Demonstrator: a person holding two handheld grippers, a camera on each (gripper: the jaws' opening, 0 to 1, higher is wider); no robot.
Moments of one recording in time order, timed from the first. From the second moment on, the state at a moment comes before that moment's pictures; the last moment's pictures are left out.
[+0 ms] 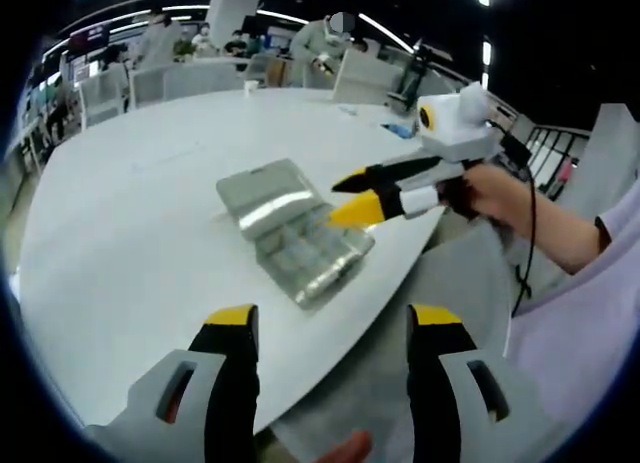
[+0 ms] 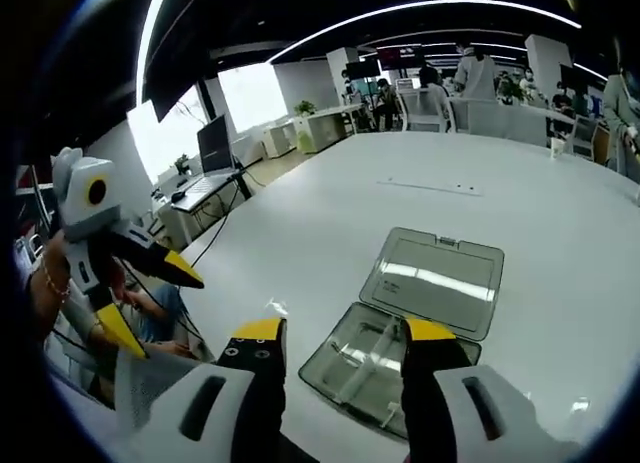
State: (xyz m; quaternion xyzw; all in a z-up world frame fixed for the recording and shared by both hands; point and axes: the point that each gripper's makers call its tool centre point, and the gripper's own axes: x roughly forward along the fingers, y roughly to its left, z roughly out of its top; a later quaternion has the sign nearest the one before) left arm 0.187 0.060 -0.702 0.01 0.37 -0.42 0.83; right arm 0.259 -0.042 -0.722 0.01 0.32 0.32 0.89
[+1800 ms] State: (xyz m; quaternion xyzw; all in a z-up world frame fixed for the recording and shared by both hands) left arm 0.167 0.007 -0.665 -0.01 0.31 -0.41 0.86; right arm 0.183 -0.152 -0.646 -0.06 0.20 0.37 0.90
